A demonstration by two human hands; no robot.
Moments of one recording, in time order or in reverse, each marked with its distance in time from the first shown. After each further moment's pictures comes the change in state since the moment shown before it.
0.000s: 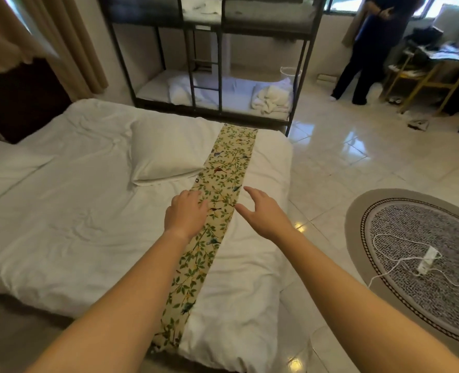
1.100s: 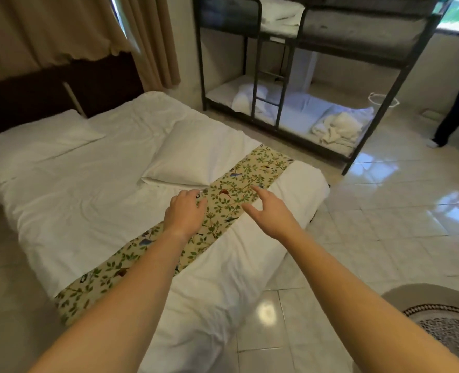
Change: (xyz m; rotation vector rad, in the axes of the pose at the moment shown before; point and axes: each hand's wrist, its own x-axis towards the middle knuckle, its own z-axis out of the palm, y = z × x) left_hand 0.167 0.242 0.088 -0.058 0.237 -0.398; right_hand 0.263 0.198 -0.183 0.010 -0.225 -0.358
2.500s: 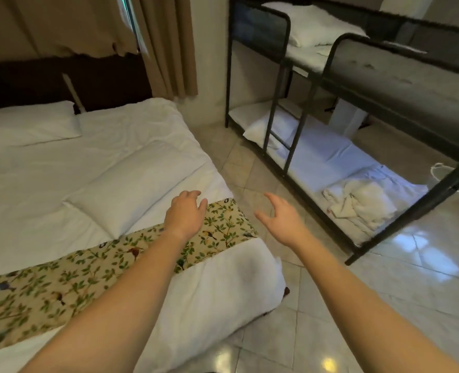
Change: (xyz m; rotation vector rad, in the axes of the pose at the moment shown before) left_hand 0.483 0.448 0.253 -0.063 0.180 -0.307; right_hand 0.566 0.409 -0.339 -0.085 -0.211 -0.267
